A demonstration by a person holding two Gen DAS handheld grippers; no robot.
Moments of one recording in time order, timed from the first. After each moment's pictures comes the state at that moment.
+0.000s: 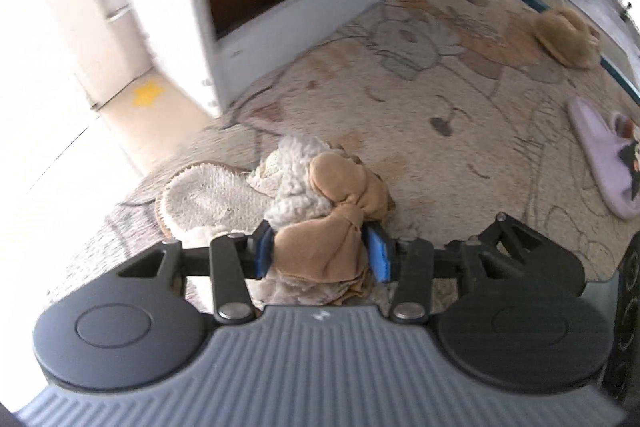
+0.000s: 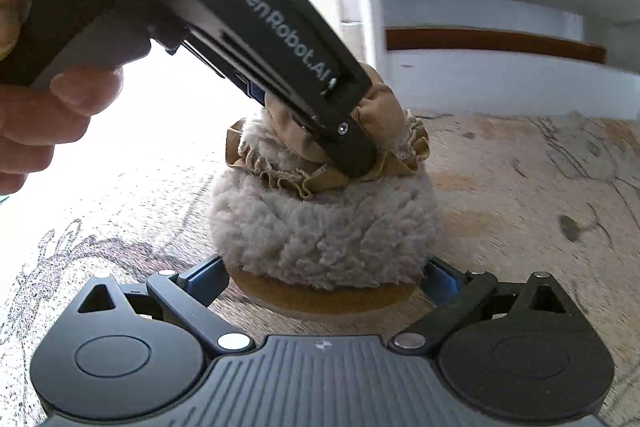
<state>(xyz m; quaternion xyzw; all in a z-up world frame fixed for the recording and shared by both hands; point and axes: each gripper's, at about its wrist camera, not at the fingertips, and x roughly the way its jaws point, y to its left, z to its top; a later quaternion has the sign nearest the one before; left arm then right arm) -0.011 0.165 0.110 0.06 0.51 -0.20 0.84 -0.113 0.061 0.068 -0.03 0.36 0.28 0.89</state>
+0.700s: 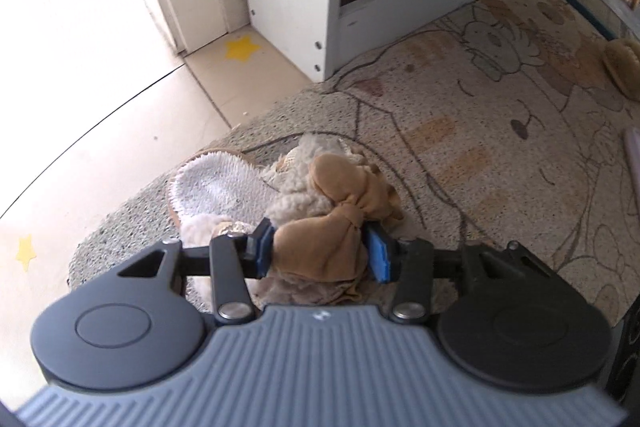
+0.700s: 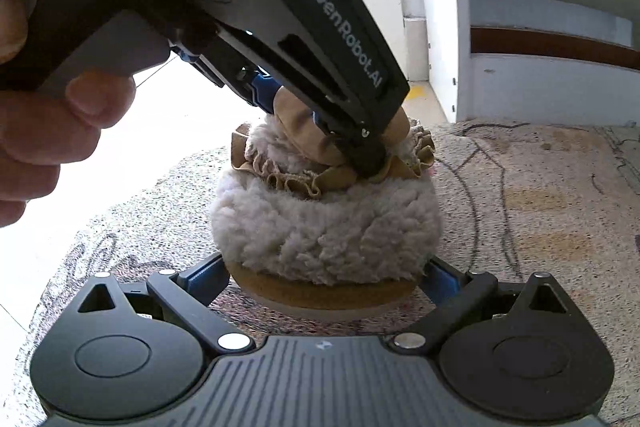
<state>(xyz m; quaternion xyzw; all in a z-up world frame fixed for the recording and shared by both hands) -0.016 0.212 0.106 0.04 0.53 -0.10 0.84 -0.112 0.119 0.072 -0.02 0.38 0.30 0.87</state>
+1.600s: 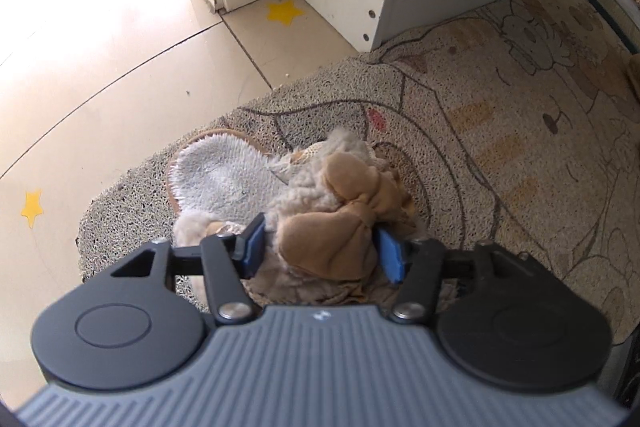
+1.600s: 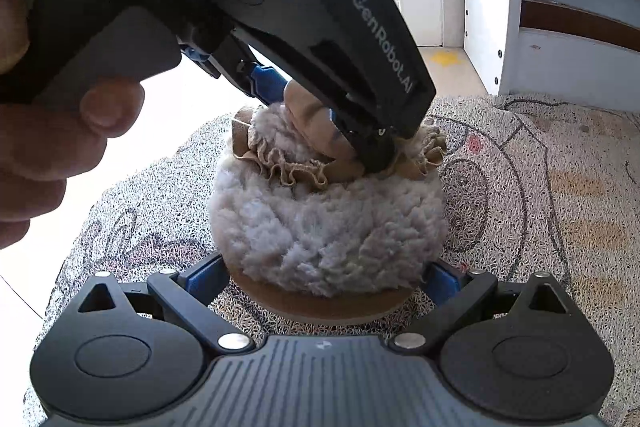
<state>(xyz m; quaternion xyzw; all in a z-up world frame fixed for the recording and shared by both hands) -0.020 0.242 0.091 0.01 0.57 -0.07 0.82 -0.103 0.146 0.064 -0.04 0.44 0.32 0.84</state>
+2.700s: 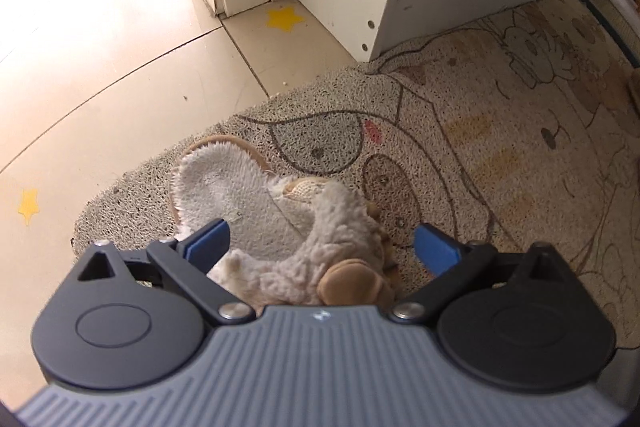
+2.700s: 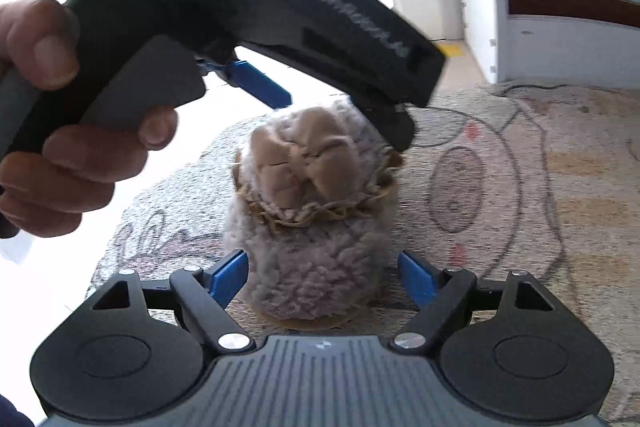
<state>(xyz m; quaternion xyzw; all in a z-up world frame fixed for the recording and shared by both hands) -0.012 0.238 0.097 -0.01 0.56 -0.07 0.83 -0.104 0.104 0.064 0.00 0.45 0.33 0.83</state>
